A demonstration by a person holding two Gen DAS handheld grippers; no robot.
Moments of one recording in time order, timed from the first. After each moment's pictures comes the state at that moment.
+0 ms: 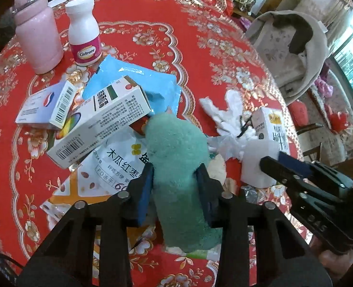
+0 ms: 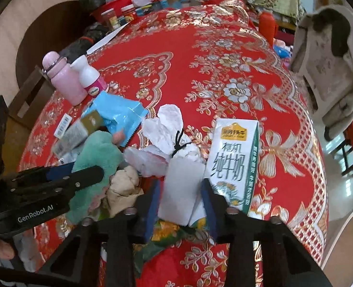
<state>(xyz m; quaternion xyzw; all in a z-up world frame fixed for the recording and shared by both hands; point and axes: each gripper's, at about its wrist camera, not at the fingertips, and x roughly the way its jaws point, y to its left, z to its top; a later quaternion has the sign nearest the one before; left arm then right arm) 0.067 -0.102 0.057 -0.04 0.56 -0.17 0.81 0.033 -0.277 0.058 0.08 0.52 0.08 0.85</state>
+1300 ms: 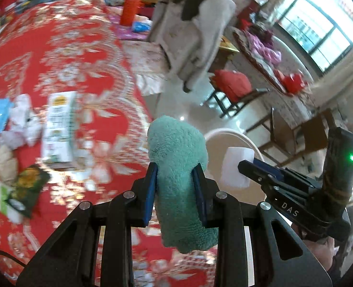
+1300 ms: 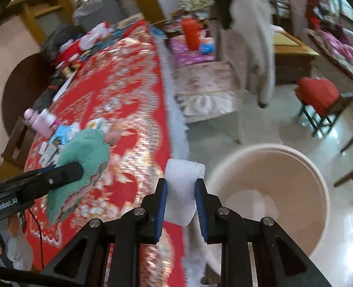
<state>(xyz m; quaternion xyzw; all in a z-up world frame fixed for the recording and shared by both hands) -0.066 -0.371 0.110 0.01 0.54 -0.33 0.78 -0.149 -0.537 0.088 0.20 0.48 -0.04 0.86</state>
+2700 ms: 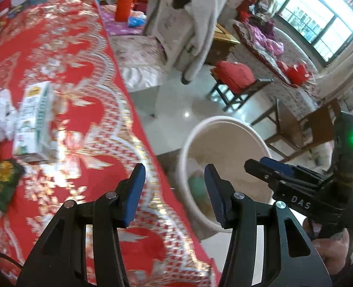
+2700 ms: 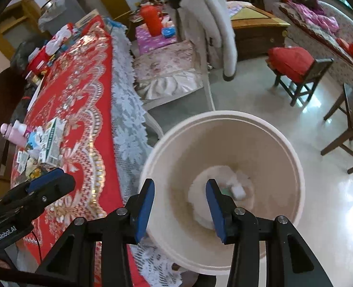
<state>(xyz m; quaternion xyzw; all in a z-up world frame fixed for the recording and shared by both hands) -0.087 -0.398 0.081 0.04 0.53 -0.31 0.79 -0.167 -0.582 0.059 0.22 0.52 -0.08 0.82</state>
